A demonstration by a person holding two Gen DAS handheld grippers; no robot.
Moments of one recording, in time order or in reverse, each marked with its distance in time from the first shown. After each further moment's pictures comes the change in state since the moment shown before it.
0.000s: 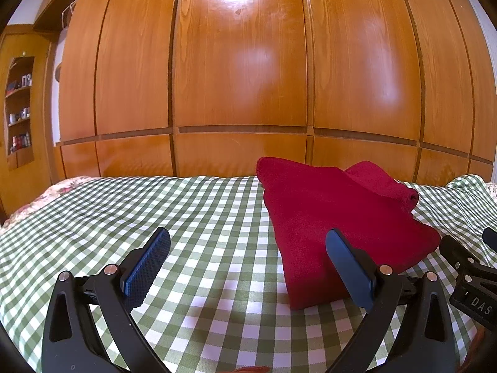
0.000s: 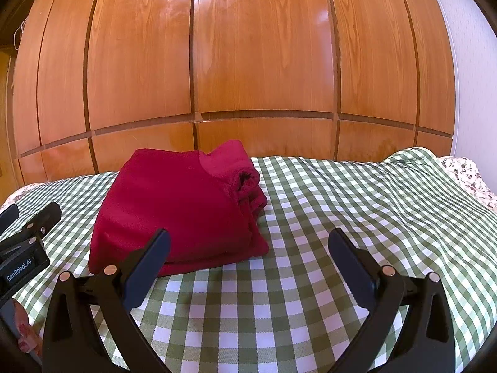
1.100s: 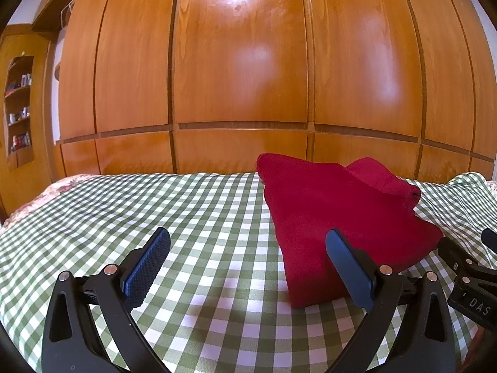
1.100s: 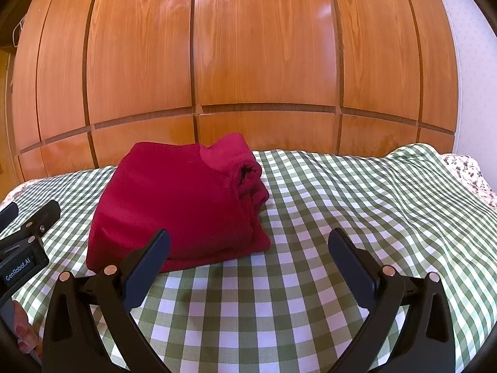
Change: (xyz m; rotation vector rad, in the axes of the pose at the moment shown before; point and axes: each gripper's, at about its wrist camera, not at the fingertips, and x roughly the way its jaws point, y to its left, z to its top) left arm 0.002 0.000 -0.001 0.002 0.014 0.004; right arm 0.005 0.002 -0.003 -0.004 0.026 0.002
